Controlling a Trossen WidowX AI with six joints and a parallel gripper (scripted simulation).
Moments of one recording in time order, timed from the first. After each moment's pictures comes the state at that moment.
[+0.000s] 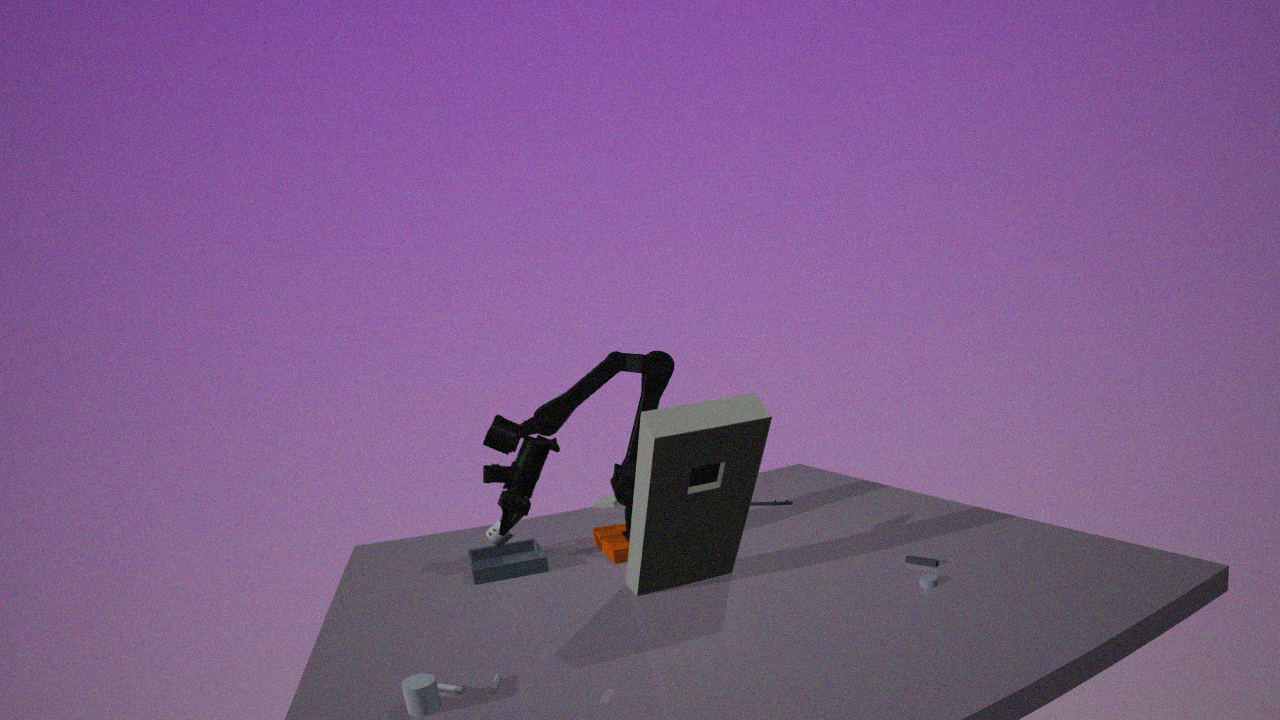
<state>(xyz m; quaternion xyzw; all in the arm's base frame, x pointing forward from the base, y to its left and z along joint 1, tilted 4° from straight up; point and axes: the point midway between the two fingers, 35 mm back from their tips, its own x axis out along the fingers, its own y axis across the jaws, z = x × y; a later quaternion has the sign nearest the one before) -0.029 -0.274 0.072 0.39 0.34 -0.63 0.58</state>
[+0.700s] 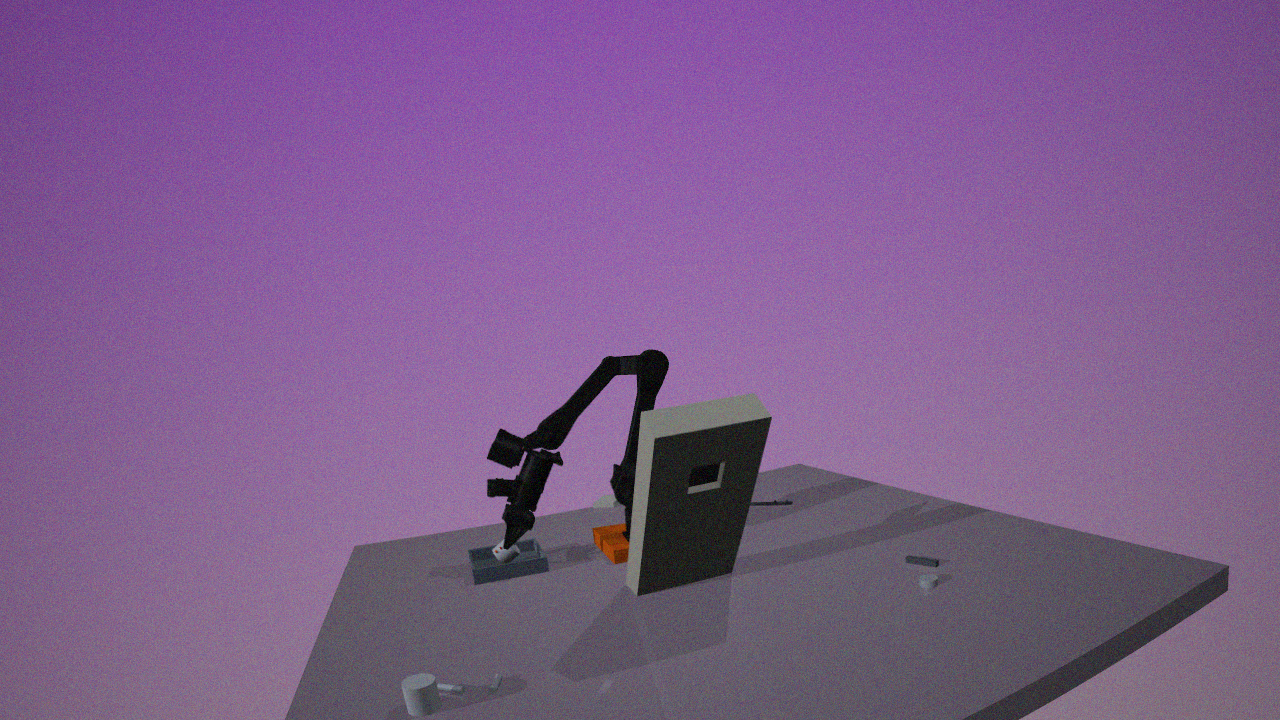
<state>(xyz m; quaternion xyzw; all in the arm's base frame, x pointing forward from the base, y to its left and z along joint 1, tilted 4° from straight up) -0.028 -0.268 0.042 0.39 0.34 -0.63 0.58</state>
